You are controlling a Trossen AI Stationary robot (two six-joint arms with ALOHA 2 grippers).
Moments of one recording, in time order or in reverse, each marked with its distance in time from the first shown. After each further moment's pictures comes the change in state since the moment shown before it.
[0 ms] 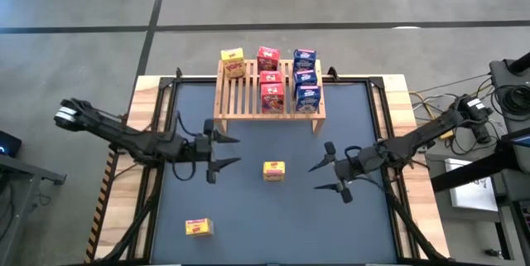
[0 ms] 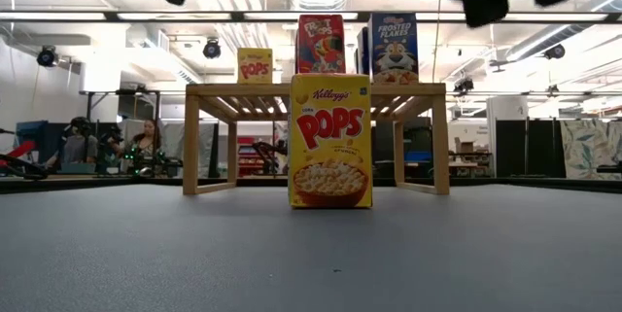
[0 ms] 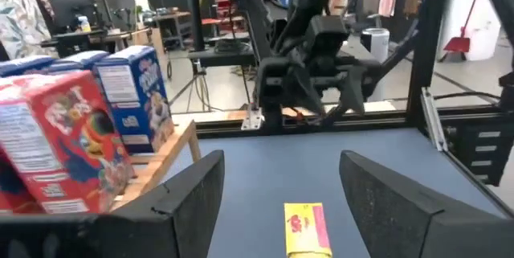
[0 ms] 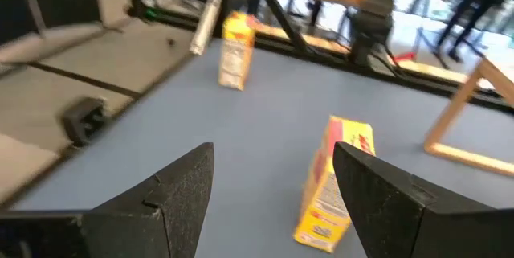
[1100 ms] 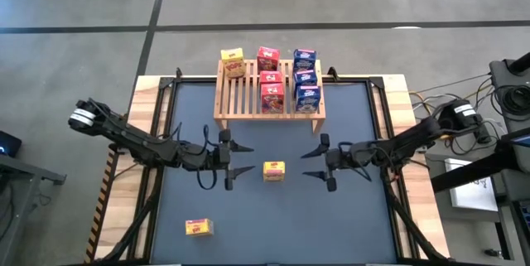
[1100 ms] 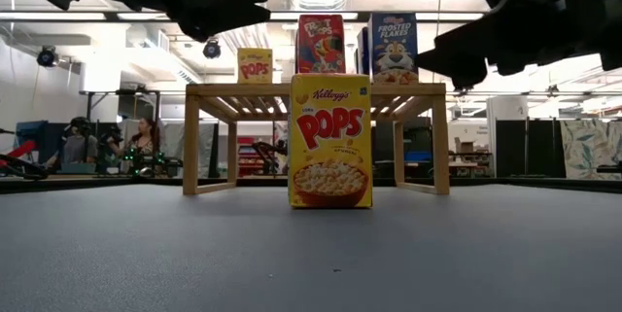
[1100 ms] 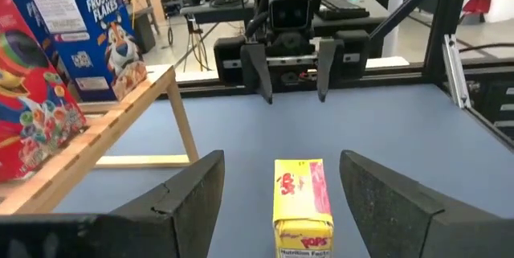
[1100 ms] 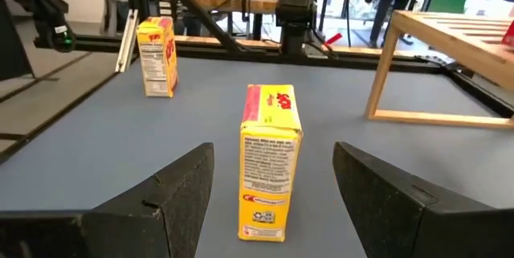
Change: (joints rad) left arm 0.001 0.313 0.000 0.187 -0.018 -0.038; right arm -0.158 0.265 -0.207 0.590 0.033 0.087
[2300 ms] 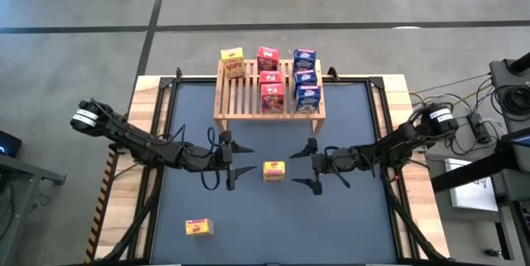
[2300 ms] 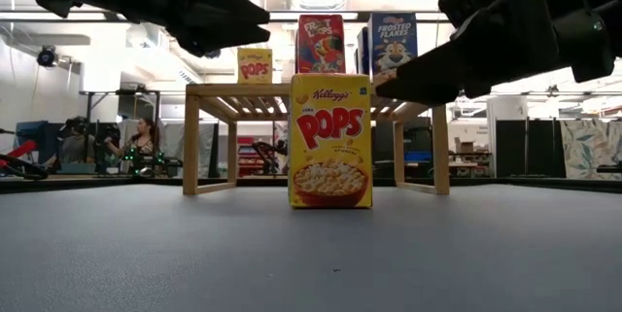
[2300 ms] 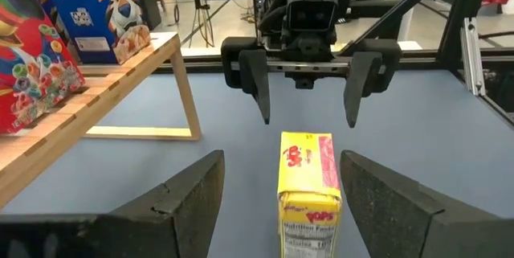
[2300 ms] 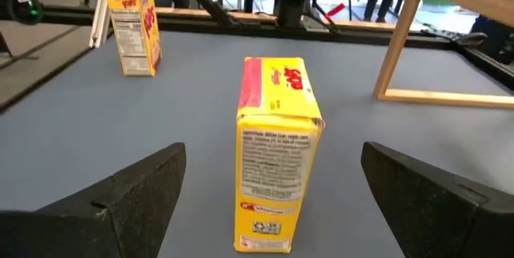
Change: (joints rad) left arm 0.002 0.035 -0.007 -0.025 -0.026 -0.072; right arm -0.008 0.273 0.131 0.068 0.026 0.007
